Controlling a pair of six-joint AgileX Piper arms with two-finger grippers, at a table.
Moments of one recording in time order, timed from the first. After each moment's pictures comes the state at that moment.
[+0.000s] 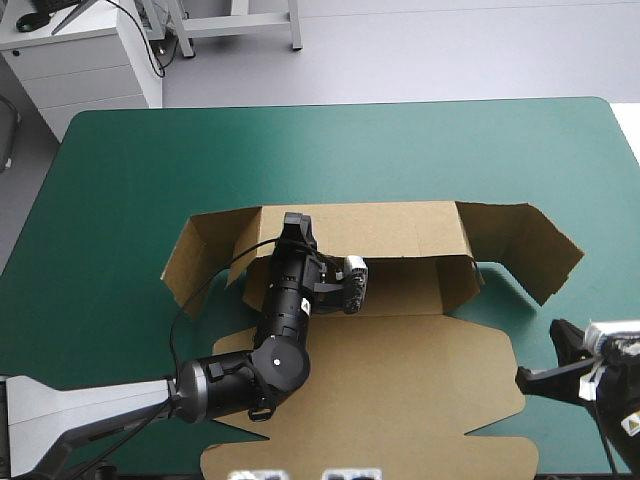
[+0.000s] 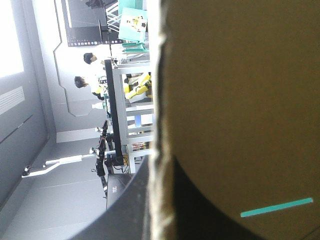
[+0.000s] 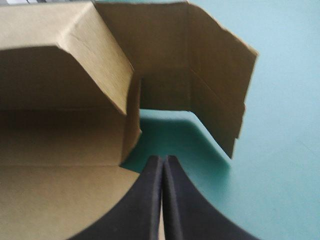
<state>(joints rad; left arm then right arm) -1.16 1.52 -0.92 1.68 1.00 -0.48 -0.13 0.31 -0.65 0.33 0.86 -0.23</state>
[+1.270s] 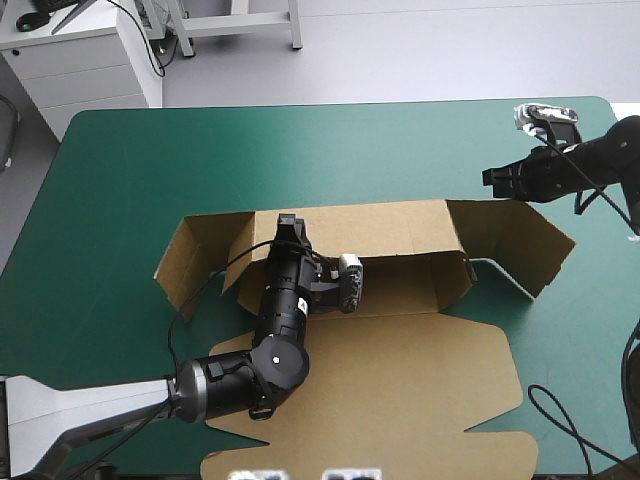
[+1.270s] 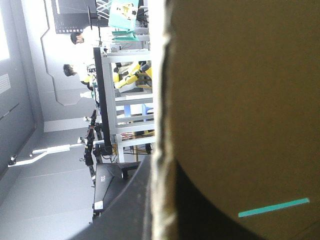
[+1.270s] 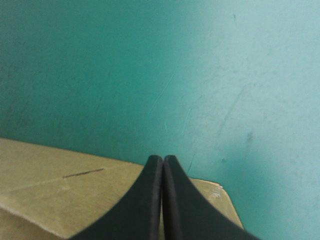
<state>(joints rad) -1.16 1.52 -0.92 1.62 1.02 -0.48 -0.13 1.62 -1.51 0.53 1.10 -0.44</state>
